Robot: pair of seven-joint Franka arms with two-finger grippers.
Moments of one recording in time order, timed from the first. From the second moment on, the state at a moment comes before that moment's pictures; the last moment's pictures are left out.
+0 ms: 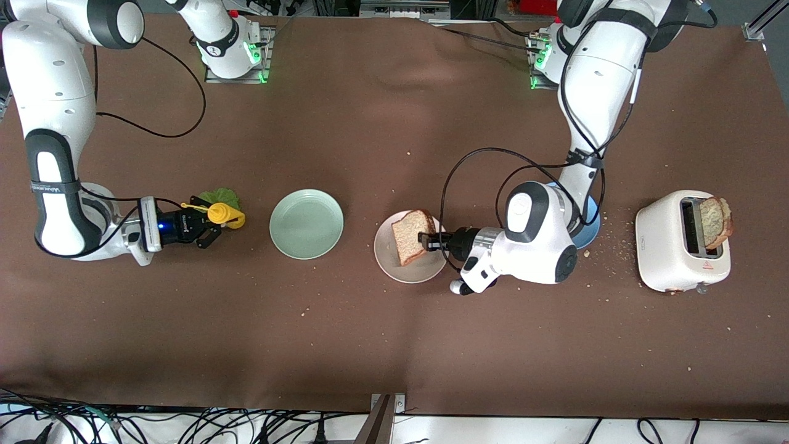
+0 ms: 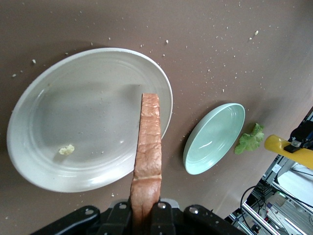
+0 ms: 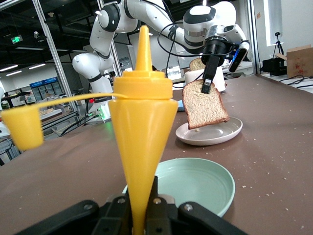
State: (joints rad) left arm -0.39 0.88 -0.02 -1.24 -0.89 1.92 -0.19; right arm -0.11 0.85 -0.16 -1.55 1.16 1.28 -2.29
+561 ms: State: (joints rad) left arm -0.41 0.89 -0.01 -1.24 -0.89 1.94 -0.19; right arm -0.11 0.81 -0.21 -1.35 0.94 1.17 -1.99
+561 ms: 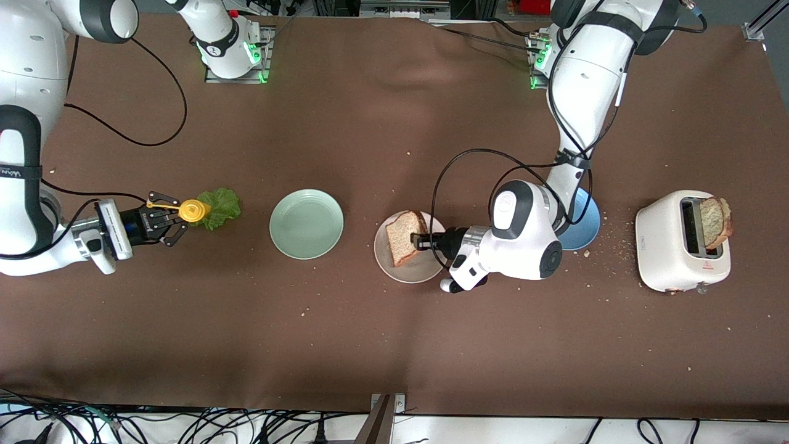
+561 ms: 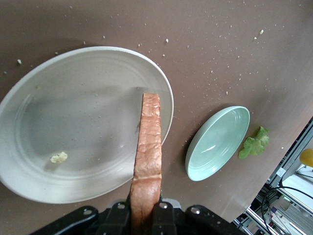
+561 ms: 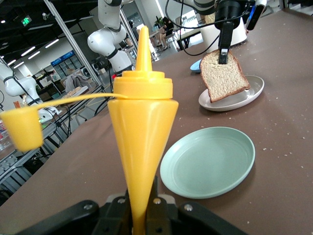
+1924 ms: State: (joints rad) left arm -0.35 0.80 0.15 -1.21 -0.46 1.67 -0.23; right arm 0.20 0.79 -0.20 -1.16 0.81 1.37 -1.36
